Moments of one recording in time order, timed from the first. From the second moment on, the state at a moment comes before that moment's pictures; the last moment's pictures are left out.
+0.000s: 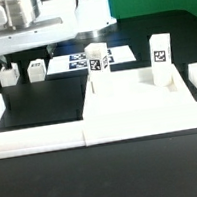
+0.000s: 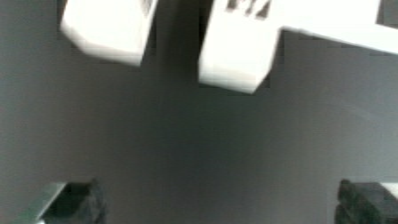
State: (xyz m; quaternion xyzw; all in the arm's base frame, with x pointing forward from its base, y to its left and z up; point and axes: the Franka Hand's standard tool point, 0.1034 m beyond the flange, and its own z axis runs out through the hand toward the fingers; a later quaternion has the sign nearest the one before) arm 0.412 -0.152 0.055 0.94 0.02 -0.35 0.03
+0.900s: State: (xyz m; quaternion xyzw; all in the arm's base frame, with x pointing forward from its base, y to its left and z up) arm 0.379 -0.144 0.029 0.89 0.01 -0.46 0.02
